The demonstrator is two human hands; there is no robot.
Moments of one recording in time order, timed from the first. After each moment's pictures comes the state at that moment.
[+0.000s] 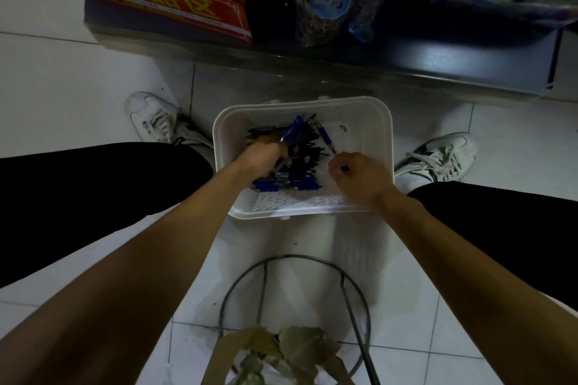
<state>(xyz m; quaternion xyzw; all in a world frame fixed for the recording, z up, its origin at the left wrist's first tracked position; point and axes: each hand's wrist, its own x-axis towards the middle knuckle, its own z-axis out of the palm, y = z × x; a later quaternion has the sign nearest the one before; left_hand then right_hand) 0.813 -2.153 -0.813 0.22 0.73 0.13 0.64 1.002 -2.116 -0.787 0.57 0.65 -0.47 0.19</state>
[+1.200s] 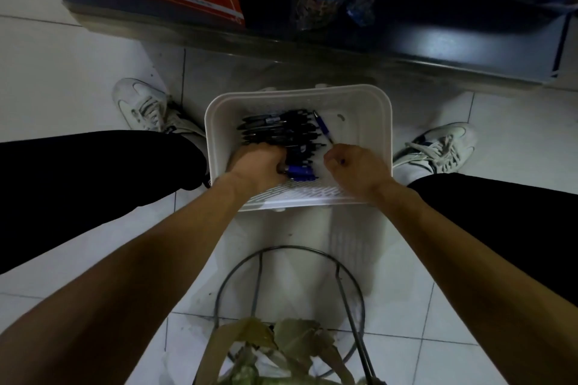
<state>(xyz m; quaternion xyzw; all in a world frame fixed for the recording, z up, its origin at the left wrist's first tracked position) 0.819 -2.183 -0.844 0.62 0.68 -0.11 0.37 1.001 -2.115 -0.785 0.57 0.64 -0.47 0.20</state>
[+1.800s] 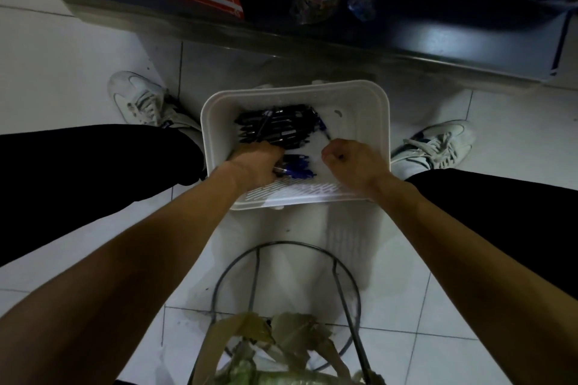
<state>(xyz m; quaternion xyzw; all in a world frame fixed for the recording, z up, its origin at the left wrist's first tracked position) 0.815 -2.179 -0.849 0.63 0.62 -0.18 0.43 0.998 -2.113 -0.787 0.57 0.65 -0.46 0.21</state>
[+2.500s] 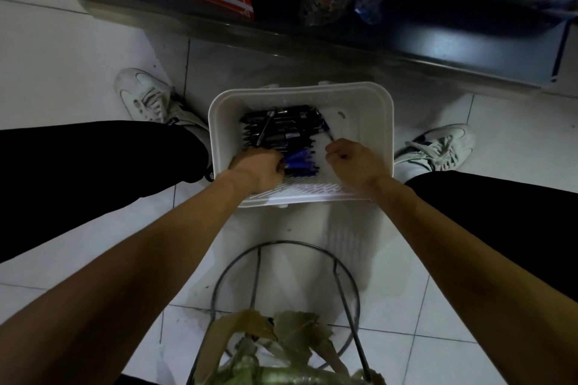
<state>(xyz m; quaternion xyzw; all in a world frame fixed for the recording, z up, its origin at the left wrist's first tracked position) 0.819 -2.190 -0.841 0.57 0.67 -0.16 0.46 0.993 -2.116 -0.790 0.60 0.60 -0.49 0.21</state>
